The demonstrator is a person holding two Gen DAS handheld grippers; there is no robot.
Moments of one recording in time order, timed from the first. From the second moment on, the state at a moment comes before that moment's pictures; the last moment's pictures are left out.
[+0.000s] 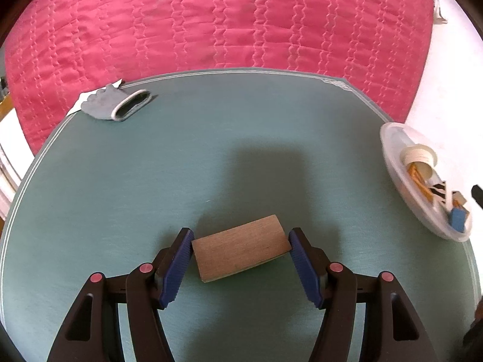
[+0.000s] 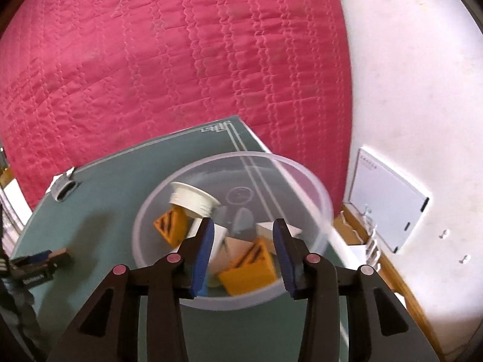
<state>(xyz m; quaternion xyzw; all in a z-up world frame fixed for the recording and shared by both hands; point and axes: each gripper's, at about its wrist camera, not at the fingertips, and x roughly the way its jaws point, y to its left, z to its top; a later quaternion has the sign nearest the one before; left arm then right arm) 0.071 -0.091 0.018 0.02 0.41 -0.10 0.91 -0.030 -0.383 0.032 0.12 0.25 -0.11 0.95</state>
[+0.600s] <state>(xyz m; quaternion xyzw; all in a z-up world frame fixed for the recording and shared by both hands) 0.062 -0.202 0.057 0.07 0.37 -0.21 0.90 -0.060 -0.396 0.031 0.14 0.20 -0.13 0.96</state>
